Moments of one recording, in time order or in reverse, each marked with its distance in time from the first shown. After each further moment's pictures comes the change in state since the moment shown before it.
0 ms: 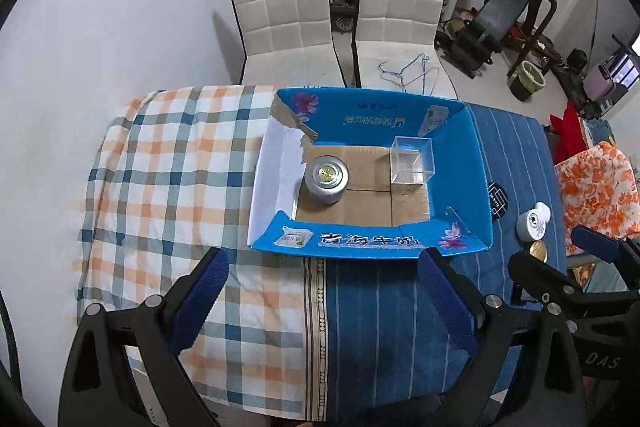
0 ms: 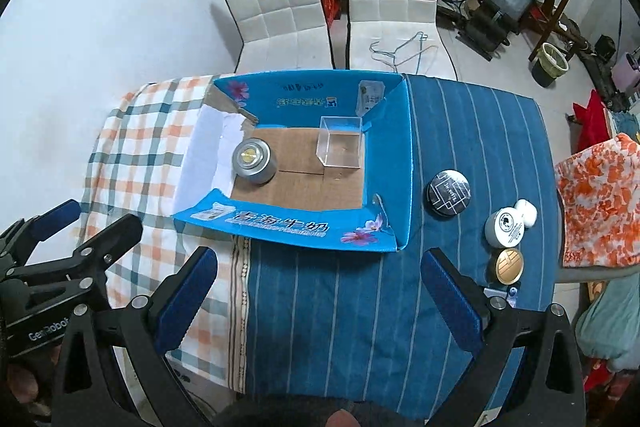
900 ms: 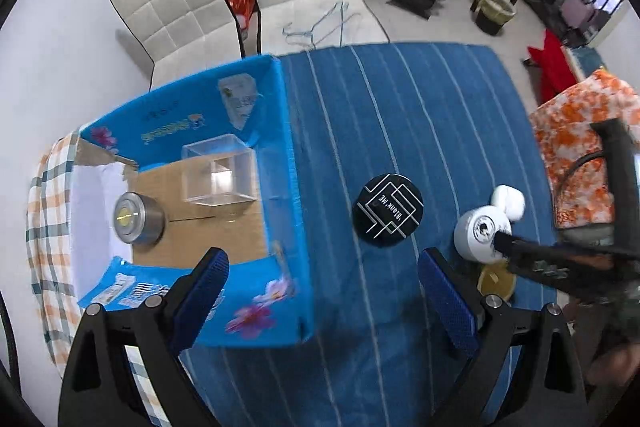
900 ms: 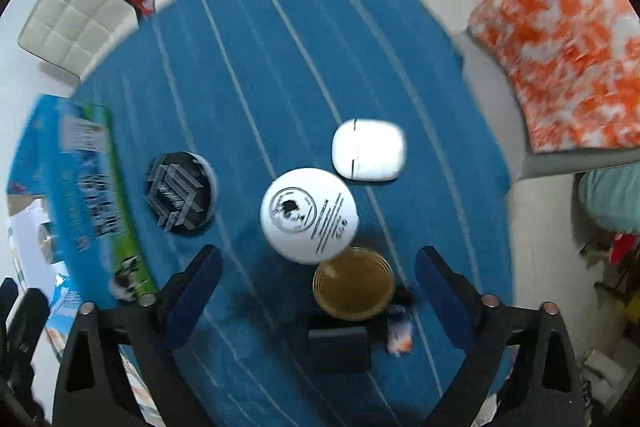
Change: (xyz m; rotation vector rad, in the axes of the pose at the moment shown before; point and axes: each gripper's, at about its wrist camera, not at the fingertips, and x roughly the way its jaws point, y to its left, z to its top) left arm 0.160 -0.275 0.047 0.190 0.136 0.013; right arm 0.189 -0.358 -0.021 0.473 0.293 -0.097
